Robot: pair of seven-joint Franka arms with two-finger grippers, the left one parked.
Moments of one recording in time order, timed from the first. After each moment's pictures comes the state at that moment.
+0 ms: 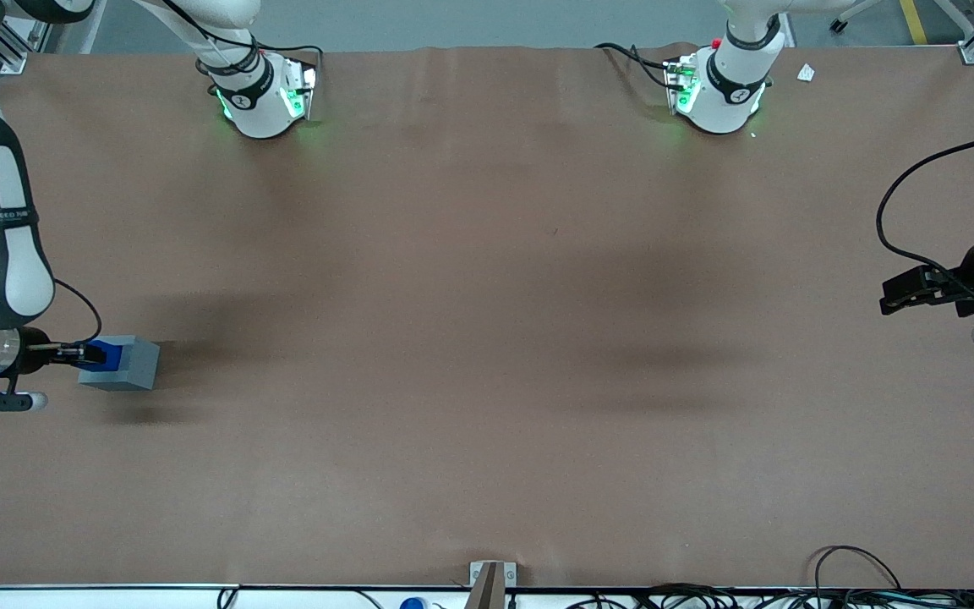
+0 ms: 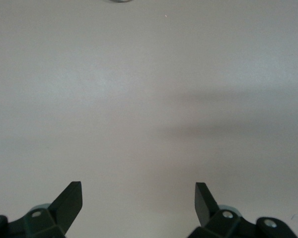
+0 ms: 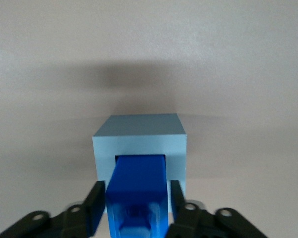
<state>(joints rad) -0.33 0.58 0.05 -1.58 -0.06 2.01 -0.25</state>
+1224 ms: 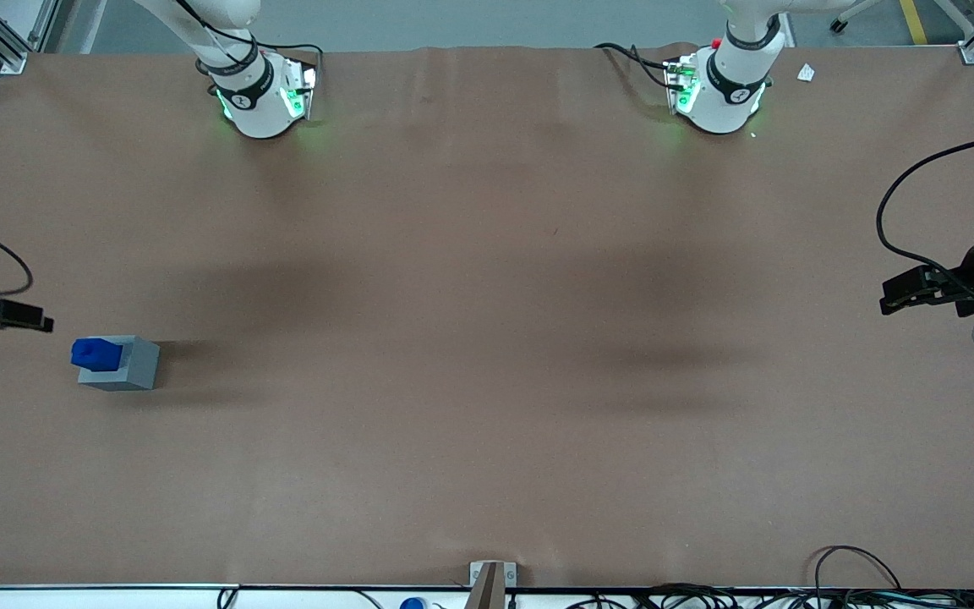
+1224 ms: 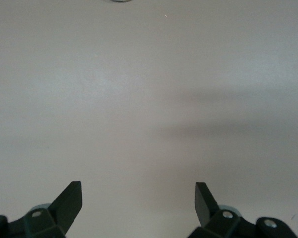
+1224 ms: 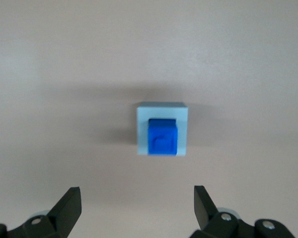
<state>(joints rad) -0.33 0.31 0.07 -1.51 0.01 1.73 -0.31</state>
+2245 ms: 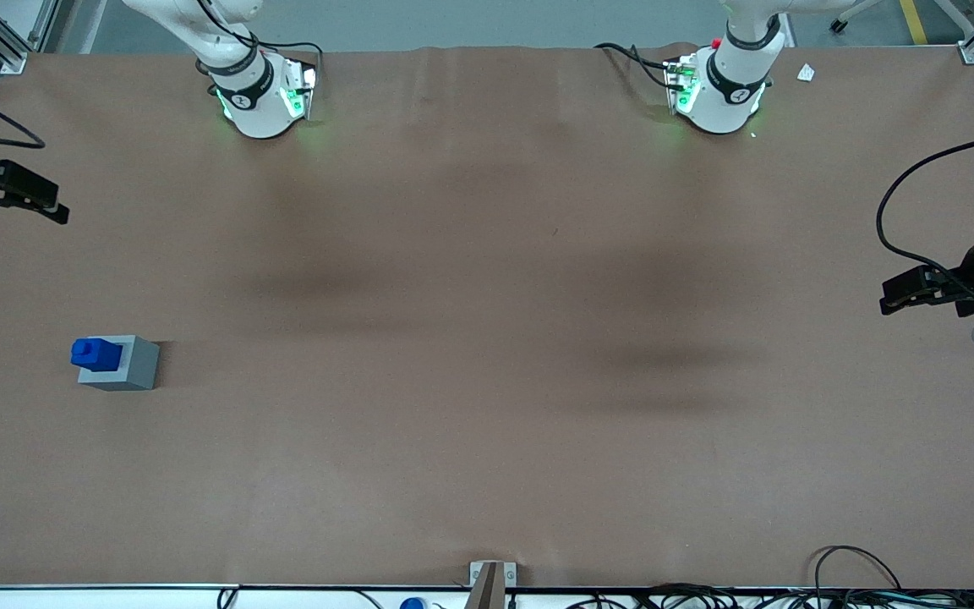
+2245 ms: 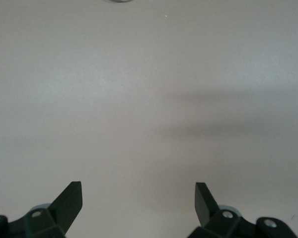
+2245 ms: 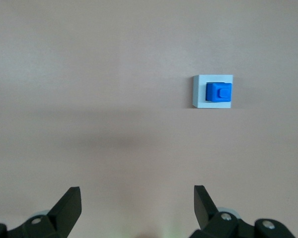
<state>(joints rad) -0.11 0.01 0.08 -1.51 0.02 1.47 -0.07</state>
